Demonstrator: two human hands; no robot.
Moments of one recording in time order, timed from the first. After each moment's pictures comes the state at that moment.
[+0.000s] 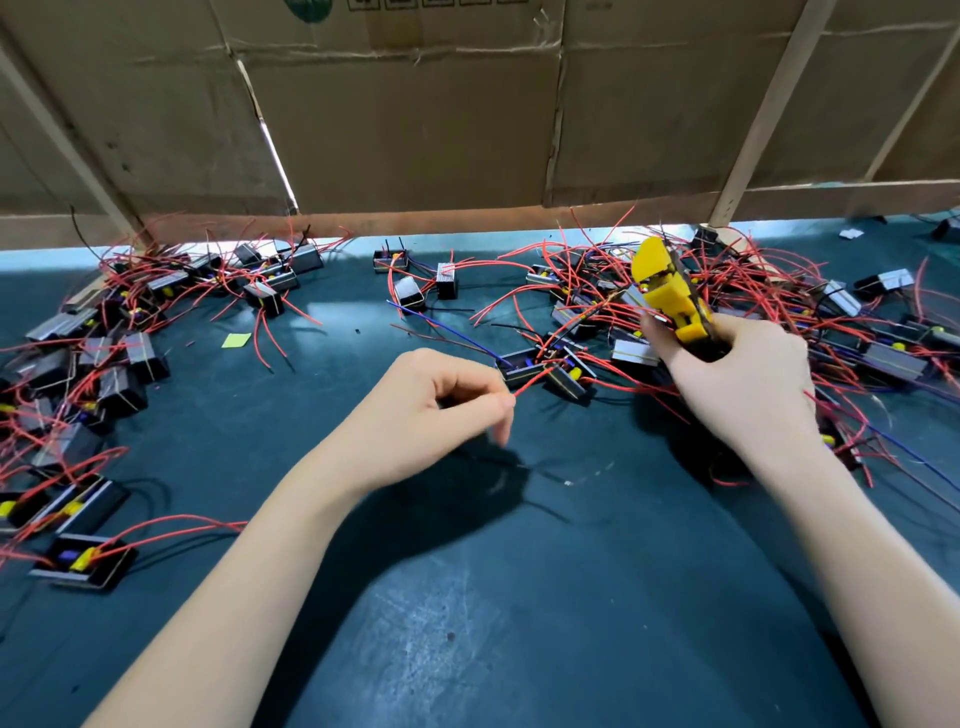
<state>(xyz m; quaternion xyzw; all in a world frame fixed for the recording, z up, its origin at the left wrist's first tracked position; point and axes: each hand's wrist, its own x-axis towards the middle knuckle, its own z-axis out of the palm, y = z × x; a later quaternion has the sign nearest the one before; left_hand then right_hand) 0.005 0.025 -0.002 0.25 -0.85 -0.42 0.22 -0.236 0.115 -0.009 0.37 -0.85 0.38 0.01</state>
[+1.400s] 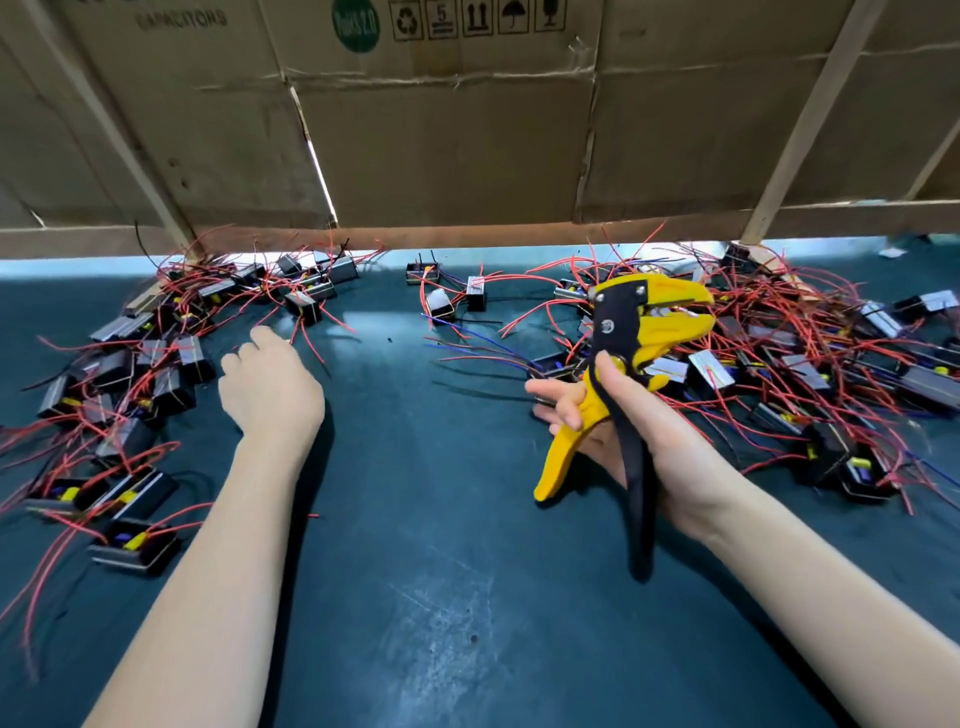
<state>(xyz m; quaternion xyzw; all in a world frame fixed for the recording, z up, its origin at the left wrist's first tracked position) 0.080 -0.072 -0.042 0.74 -0.64 0.02 0.21 -0.173 0.107 -0.028 0.42 -0.46 0.56 -0.56</state>
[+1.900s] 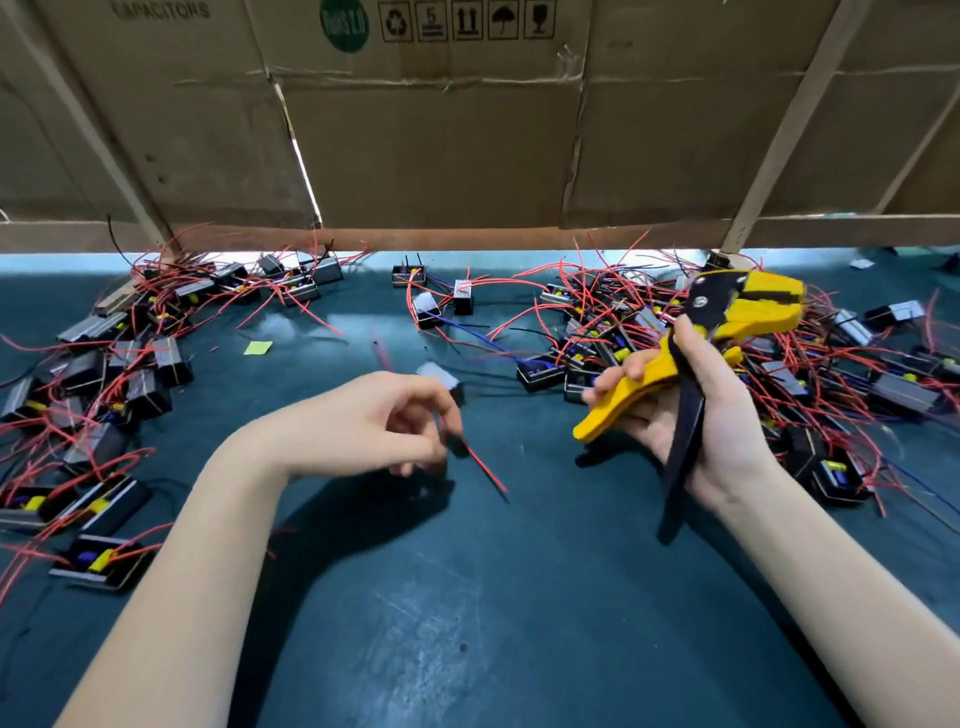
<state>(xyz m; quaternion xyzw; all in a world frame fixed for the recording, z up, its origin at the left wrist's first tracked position) 0.051 -0.009 0.005 0.33 -0.83 -0.44 0.03 -0.211 0.106 -0.023 0.31 -0.44 0.68 -0.50</state>
